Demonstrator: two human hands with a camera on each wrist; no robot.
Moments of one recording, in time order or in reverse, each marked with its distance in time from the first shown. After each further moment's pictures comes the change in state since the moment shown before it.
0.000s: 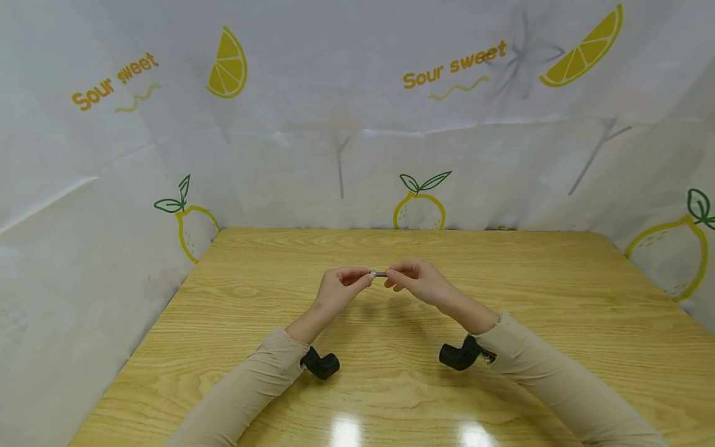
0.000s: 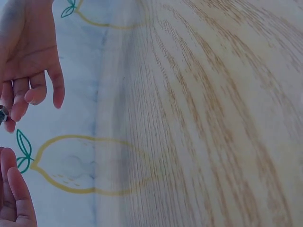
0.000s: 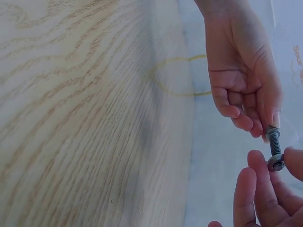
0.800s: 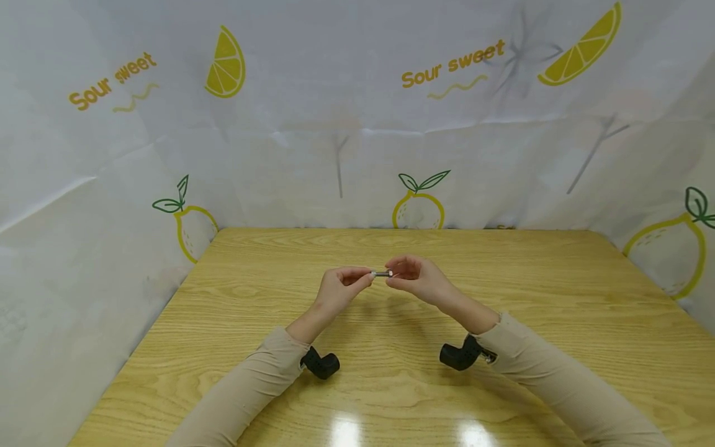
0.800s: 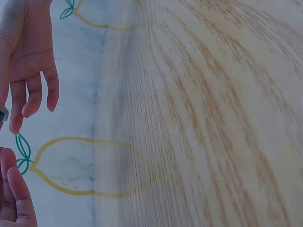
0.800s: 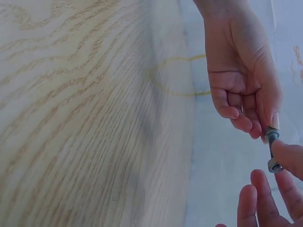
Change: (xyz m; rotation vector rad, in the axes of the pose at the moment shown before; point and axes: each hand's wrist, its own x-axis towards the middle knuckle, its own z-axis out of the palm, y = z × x) left_hand 0.000 -0.001 0.002 0.002 0.001 0.010; right_hand -0.002 0.002 0.000 0.019 0.044 -0.037
